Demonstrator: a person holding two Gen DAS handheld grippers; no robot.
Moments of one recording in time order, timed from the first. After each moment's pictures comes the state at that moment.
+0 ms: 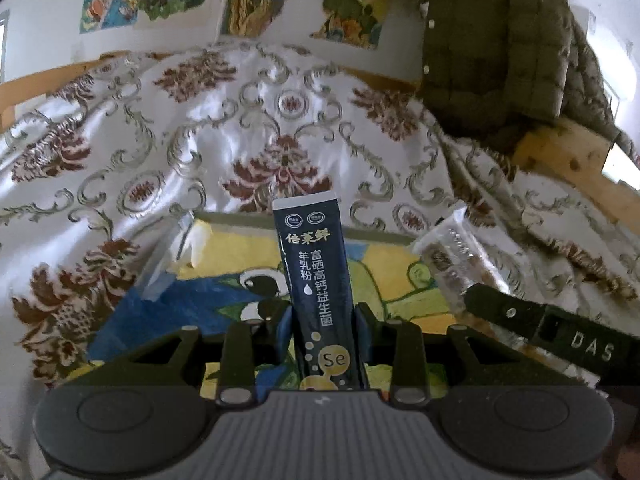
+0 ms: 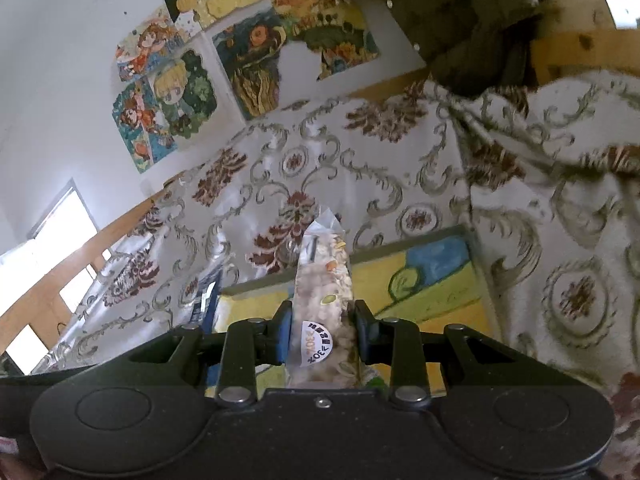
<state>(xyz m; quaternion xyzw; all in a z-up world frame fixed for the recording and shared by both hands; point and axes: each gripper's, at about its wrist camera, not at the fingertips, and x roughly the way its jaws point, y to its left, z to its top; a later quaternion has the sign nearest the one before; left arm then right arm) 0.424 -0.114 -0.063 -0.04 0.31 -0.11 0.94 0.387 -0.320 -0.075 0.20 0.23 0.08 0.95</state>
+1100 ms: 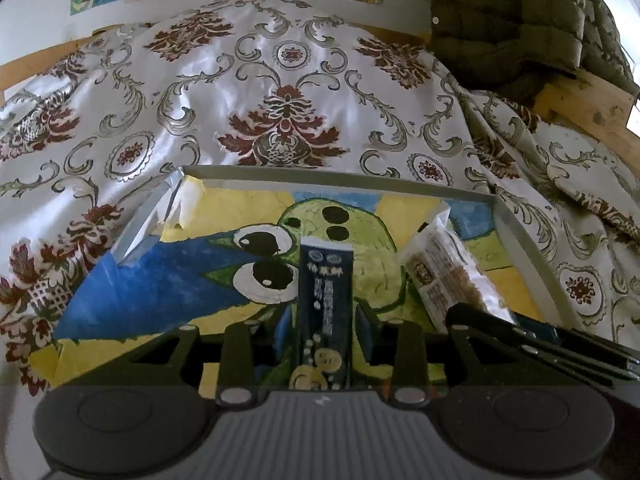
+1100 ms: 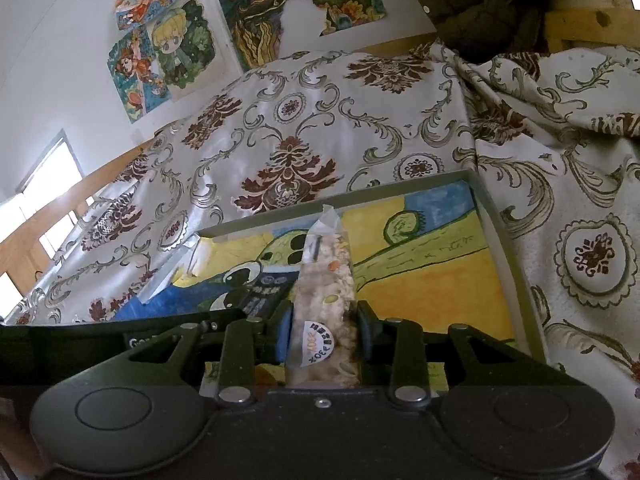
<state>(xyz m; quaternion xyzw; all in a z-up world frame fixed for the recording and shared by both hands) 0.442 -0.128 -0.092 -0.02 0.36 -0.09 0.93 0.392 -0.303 -0.105 0.16 0.28 0.08 0.94</state>
